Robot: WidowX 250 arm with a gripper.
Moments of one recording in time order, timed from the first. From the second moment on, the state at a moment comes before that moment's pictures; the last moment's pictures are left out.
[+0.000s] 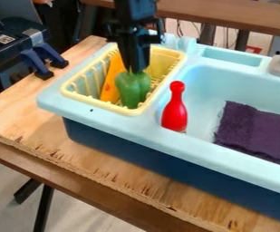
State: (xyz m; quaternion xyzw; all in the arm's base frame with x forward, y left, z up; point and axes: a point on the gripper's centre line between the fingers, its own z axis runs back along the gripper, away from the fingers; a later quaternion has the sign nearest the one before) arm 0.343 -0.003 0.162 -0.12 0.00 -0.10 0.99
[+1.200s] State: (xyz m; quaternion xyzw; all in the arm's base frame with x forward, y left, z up) arm 0.326 -0.036 0.210 -0.06 -0.07 -0.16 0.98
